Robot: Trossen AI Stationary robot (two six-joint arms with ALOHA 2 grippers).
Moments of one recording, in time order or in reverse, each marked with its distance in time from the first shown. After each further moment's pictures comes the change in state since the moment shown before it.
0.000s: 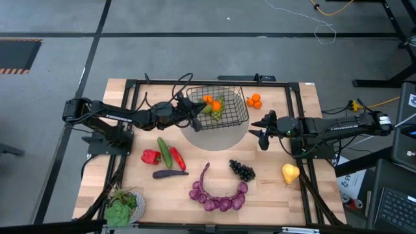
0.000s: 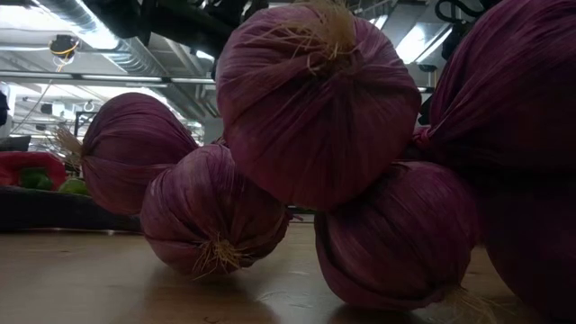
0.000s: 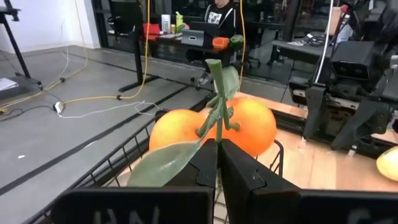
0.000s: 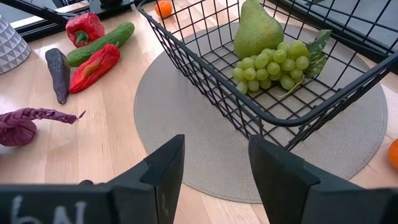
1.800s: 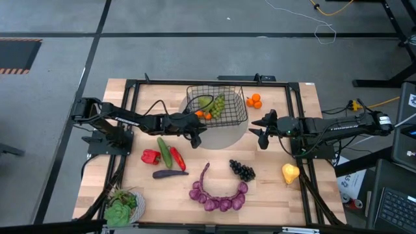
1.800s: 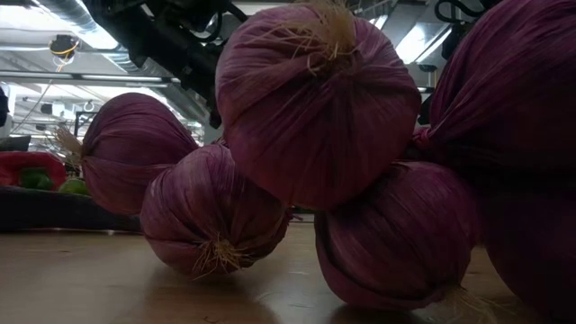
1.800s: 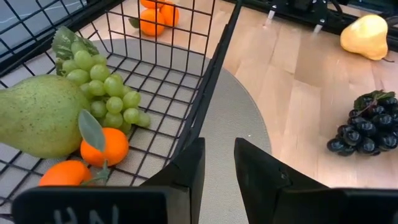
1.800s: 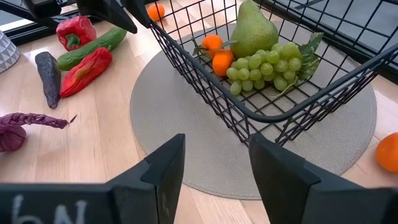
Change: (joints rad) left arm -0.051 0.122 0.002 -0.299 0.201 -0.202; right arm 0.000 0.000 0.000 0.003 0.034 -0.001
